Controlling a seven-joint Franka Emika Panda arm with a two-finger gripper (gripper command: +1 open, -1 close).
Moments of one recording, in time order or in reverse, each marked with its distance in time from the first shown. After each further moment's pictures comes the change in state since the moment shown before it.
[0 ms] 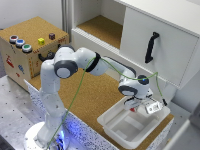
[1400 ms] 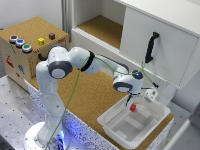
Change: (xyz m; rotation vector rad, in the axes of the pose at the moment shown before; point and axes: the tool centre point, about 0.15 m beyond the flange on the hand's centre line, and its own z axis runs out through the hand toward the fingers) arm 0.037 -0.005 0.027 0.001 -0.045 -0.434
